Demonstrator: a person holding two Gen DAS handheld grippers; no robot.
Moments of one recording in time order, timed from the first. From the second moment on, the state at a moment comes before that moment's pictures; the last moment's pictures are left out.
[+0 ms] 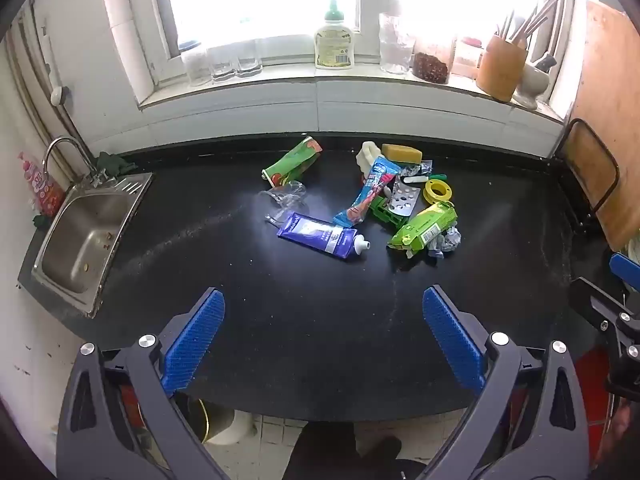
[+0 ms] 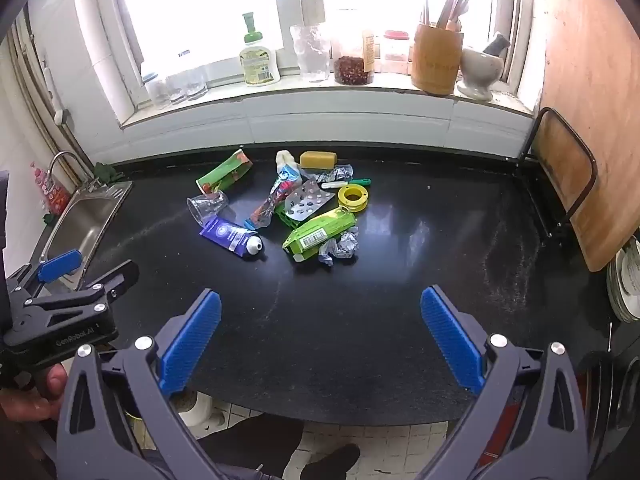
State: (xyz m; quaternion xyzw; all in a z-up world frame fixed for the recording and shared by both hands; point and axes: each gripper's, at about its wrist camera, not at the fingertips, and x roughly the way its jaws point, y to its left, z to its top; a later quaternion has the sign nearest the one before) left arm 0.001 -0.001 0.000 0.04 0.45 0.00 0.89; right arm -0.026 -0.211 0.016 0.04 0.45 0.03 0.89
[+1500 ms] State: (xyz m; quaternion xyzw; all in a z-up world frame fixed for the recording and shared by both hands) left arm 0.007 0.000 -0.007 0.02 0.46 -0.01 0.89; right arm -0.012 -0.213 0.018 0.04 0.45 0.04 0.89
